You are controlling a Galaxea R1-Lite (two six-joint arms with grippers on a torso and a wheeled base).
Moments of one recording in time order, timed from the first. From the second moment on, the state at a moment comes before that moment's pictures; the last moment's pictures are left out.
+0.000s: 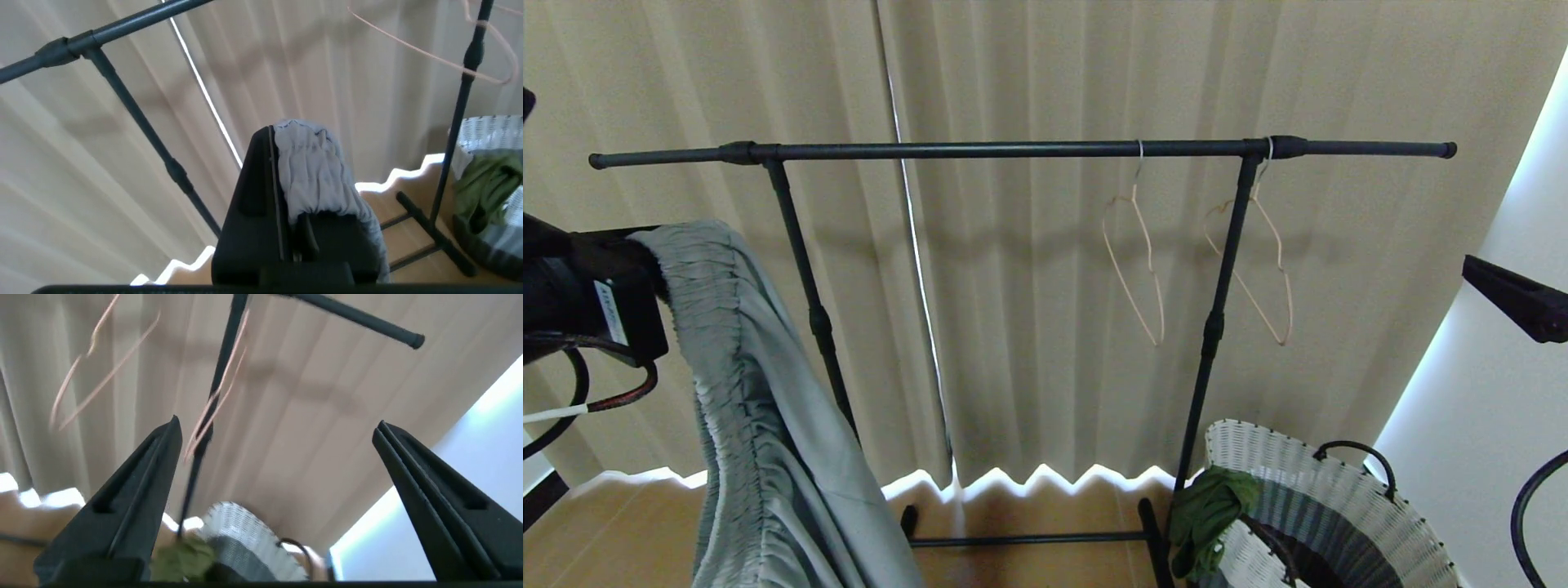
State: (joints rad) left arm -0.30 1.12 -0.84 -0.20 0.04 0.28; right arm 0.14 1.07 -0.70 -0.32 -0.12 -0.28
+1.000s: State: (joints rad) left arm -0.30 1.13 -0.83 -0.23 0.04 0.27; right arm 0.14 1.20 -0.87 -0.13 -0.15 -0.17
